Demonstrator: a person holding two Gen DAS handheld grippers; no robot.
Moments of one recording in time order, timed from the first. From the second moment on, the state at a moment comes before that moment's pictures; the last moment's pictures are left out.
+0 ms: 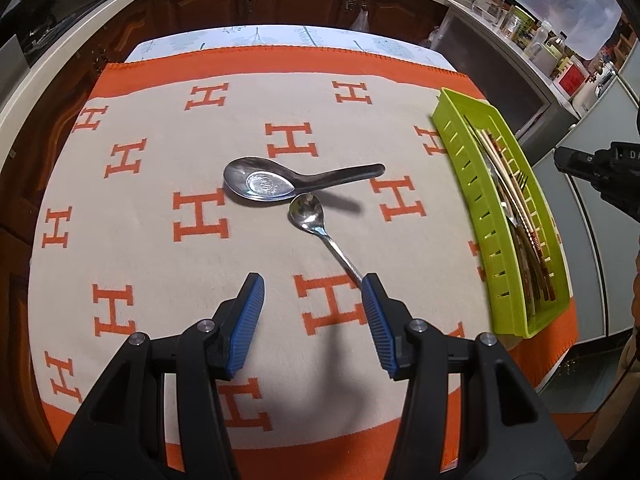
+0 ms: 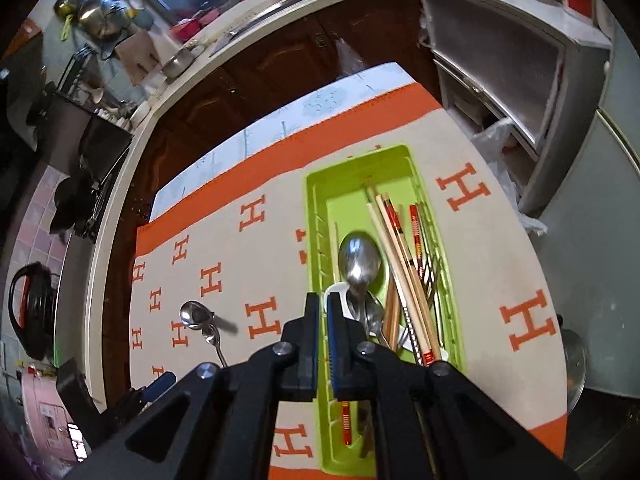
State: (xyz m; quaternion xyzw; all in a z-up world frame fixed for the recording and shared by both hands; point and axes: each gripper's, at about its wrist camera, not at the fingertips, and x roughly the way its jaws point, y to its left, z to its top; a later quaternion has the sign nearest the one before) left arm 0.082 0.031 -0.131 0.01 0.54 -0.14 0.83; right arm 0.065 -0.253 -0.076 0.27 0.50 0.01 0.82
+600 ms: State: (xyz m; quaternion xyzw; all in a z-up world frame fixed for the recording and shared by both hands) left arm 0.088 0.047 -0.136 -0.01 0.54 -0.12 0.83; right arm 0.071 -0.167 -0.107 0.21 0.55 0.12 0.80
